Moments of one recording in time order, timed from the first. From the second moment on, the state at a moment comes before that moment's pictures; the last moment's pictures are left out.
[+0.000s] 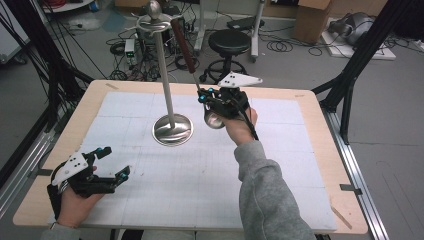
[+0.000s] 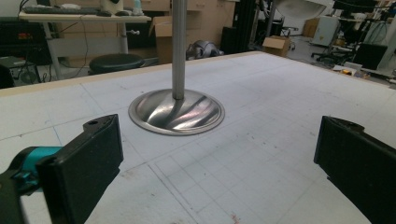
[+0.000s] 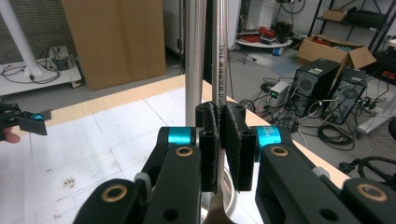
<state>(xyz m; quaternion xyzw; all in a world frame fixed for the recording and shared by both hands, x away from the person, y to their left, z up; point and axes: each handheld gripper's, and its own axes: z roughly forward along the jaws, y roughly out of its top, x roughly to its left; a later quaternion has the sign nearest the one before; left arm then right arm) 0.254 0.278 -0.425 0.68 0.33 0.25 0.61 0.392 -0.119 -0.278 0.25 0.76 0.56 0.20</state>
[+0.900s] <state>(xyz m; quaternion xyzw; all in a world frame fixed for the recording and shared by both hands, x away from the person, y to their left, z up) 0.253 0.280 -0.425 0.67 0.33 0.25 0.61 0.409 -0.091 -0.285 0.26 0.78 0.54 0.20</state>
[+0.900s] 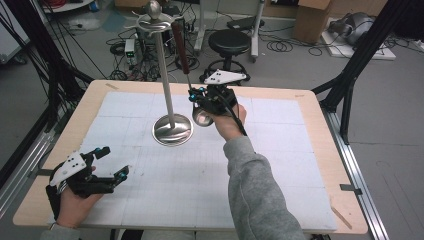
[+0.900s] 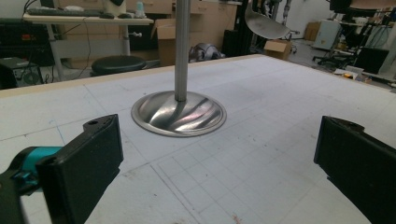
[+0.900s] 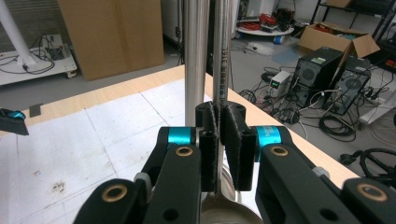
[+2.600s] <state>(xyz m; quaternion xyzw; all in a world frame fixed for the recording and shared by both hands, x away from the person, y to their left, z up) 0.264 0.268 -0.423 0.67 0.32 0.25 0.62 0.339 -0.203 -0.325 0.21 0.73 0.63 0.16</state>
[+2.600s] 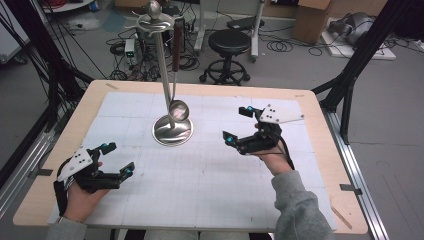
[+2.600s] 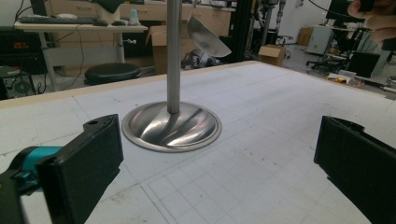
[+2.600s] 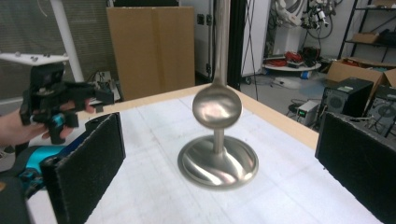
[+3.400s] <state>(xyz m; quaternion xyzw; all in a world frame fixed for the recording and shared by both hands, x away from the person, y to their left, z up) 0.264 0.269 -0.421 0.66 0.32 0.25 0.64 0.301 -0.273 -0.371 0.23 0.71 0.64 0.16</state>
